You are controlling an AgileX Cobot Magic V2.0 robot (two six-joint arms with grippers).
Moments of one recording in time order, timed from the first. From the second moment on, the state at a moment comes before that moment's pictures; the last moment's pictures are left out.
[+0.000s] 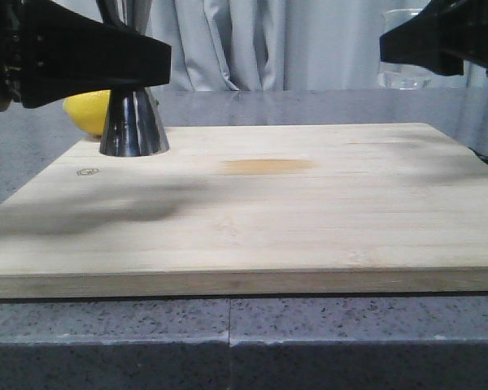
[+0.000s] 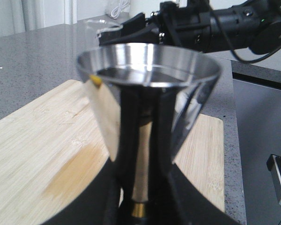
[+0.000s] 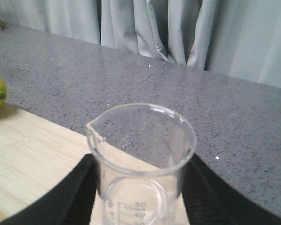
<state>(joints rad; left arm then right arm) -0.28 1.43 -0.59 1.28 -1.12 -0.88 0.12 1.35 -0.57 -0.56 -0.63 0.35</state>
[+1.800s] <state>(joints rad) -0.28 1.43 -0.59 1.28 -1.12 -0.88 0.06 1.58 -0.57 -0.55 -0.84 0.22</state>
